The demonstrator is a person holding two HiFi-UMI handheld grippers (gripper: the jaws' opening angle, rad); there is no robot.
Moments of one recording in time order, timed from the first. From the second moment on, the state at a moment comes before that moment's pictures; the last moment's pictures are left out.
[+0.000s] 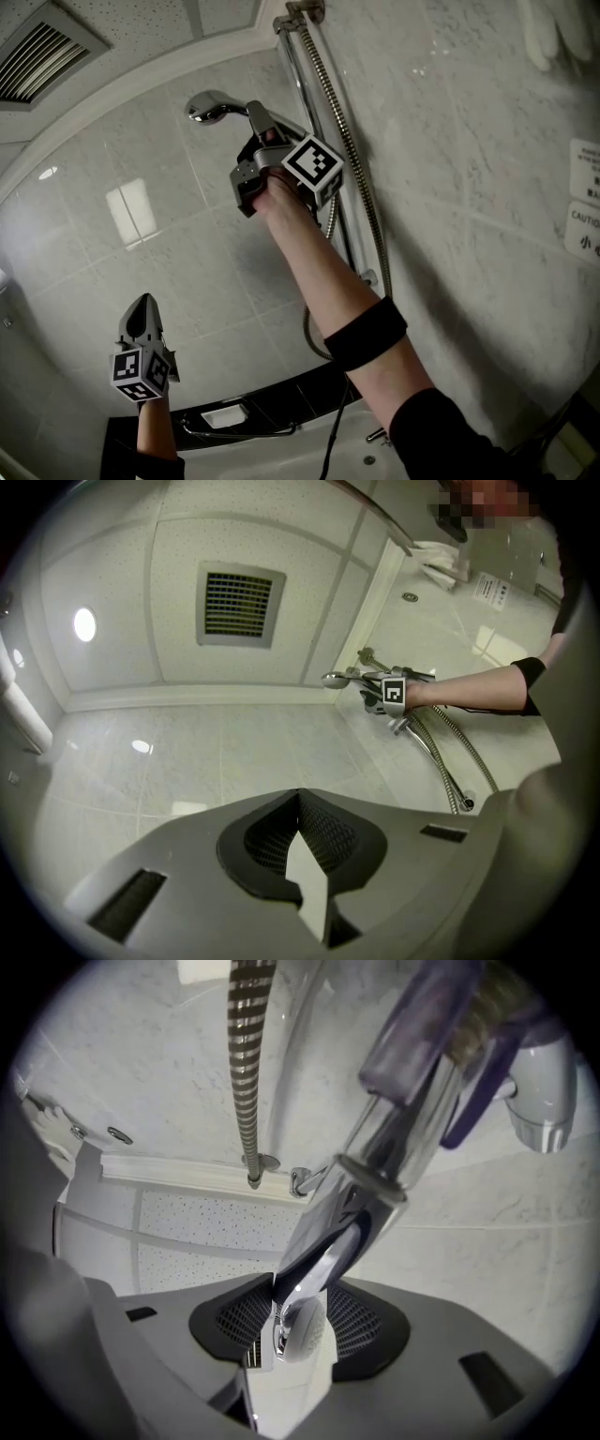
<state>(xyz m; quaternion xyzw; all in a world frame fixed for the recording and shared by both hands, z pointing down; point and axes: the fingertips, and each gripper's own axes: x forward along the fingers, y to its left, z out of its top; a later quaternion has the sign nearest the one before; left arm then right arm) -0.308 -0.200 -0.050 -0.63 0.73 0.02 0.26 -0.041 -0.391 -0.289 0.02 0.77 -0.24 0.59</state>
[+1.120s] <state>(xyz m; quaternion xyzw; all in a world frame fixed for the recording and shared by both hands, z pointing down) -0.264 -0.167 0.005 -0.68 0.70 0.04 0.22 -0.004 -0.307 -0.113 -0.26 0.90 0.04 0.33</state>
